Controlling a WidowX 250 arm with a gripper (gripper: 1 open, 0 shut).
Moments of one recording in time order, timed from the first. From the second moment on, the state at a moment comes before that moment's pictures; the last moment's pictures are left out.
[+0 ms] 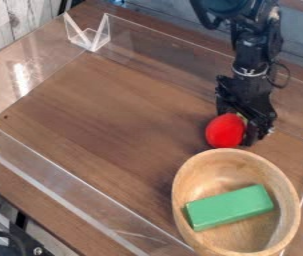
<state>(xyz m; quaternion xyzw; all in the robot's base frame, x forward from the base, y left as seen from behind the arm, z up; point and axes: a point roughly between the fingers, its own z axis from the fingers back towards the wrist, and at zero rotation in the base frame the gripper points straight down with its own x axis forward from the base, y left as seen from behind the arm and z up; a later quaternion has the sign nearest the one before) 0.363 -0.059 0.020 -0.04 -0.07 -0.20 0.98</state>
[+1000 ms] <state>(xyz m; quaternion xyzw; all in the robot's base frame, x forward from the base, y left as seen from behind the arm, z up) 0.363 -0.071 0.020 -0.05 -0.05 -0.26 0.96</state>
